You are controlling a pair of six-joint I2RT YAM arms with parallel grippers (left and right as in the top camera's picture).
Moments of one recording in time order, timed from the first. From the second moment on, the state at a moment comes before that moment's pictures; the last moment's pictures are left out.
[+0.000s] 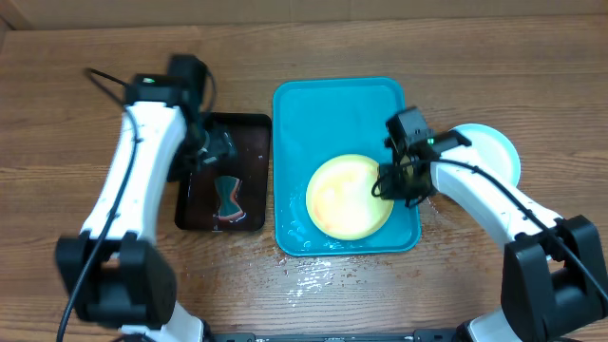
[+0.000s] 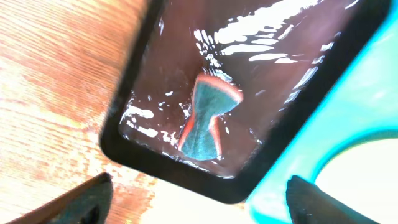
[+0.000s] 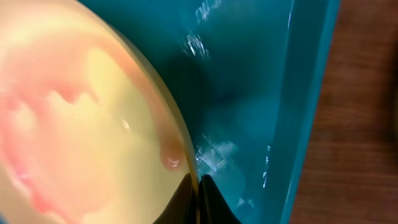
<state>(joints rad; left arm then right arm) -0.04 1.74 1.62 -1.37 -0.01 -0.48 0.36 1.71 1.17 -0.88 -0.07 0.29</state>
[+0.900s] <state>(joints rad) 0.14 1.30 1.83 -1.46 0.19 -0.35 0.97 1.90 1.52 -0.52 0.55 0.20</state>
